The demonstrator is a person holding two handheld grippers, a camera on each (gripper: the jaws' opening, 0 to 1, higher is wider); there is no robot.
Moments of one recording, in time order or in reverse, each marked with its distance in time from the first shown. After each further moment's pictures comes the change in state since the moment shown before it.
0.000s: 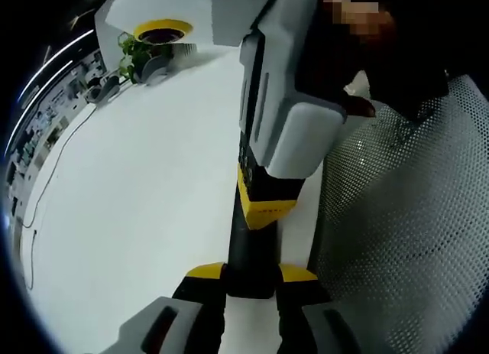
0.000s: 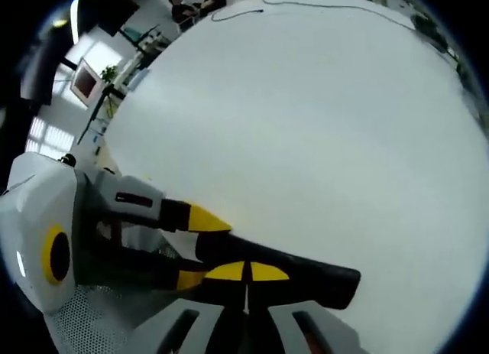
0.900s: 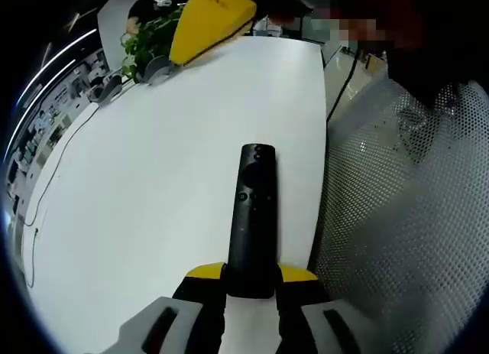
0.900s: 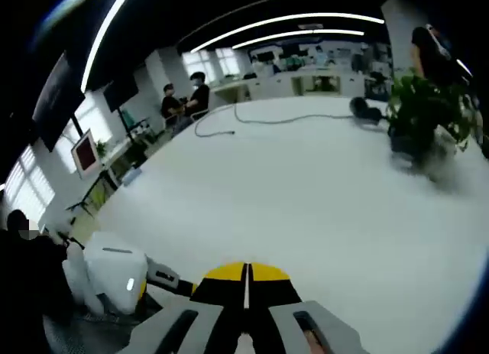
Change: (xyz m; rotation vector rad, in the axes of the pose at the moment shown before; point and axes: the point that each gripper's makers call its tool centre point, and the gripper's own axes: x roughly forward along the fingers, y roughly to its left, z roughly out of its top) left arm 0.001 0.001 -0.001 0.002 0.003 0.004; right arm -0.147 -0.020 0.060 -0.007 -0.754 -0.296
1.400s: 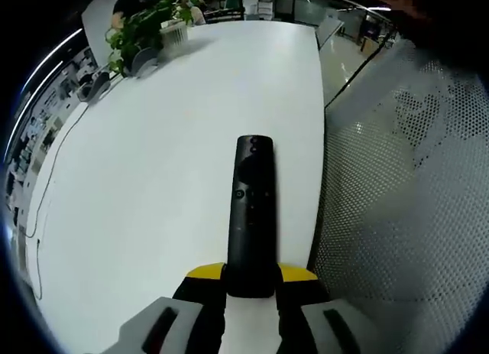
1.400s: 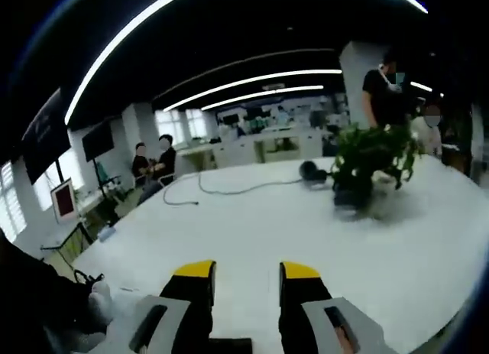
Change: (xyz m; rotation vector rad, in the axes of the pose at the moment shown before) left arm 0.001 -0.001 0.000 0.036 0.106 -0.009; right arm -0.076 -0.042 0.045 0.049 -0.289 -0.152
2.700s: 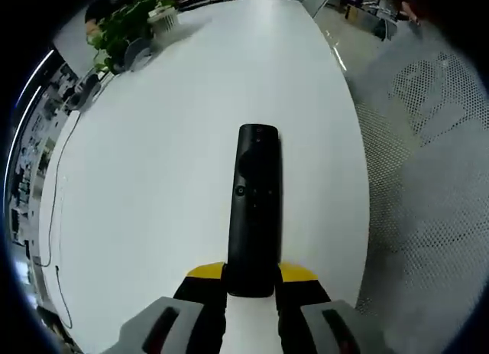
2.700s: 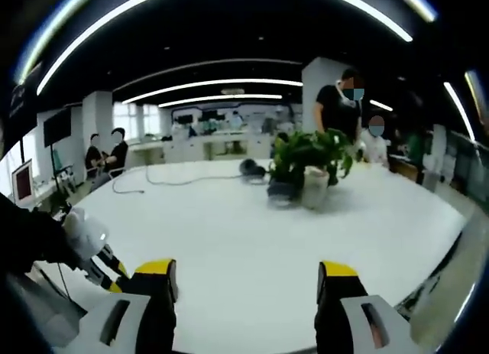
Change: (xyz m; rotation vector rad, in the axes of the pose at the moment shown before) left arm -0.009 0.082 -0.015 0.131 0.135 0.020; right arm -0.046 -0.063 -0.055 -0.030 0.048 -0.292
